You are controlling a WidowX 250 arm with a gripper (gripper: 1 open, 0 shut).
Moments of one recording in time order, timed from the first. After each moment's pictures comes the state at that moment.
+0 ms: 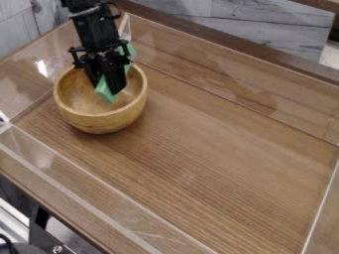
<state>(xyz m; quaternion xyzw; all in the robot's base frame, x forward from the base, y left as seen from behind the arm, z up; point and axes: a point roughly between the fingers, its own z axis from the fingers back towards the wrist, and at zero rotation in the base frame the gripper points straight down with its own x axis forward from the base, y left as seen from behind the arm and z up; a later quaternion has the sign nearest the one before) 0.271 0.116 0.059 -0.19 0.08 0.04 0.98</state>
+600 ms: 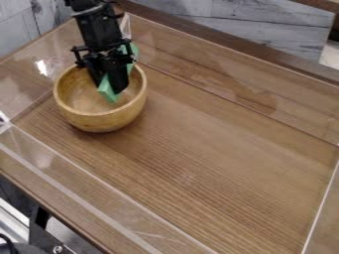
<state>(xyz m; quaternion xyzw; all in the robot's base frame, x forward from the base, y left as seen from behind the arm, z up) 0.273 0.111 0.061 -0.19 0.09 0.04 0.98</state>
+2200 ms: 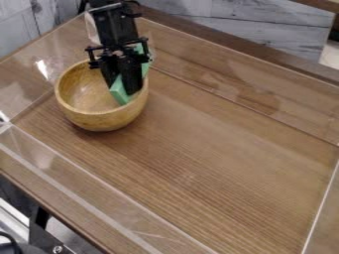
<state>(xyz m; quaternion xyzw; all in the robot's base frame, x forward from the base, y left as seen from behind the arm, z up) 0.270 0.088 0.071 -0.20 0.14 0.03 0.97</state>
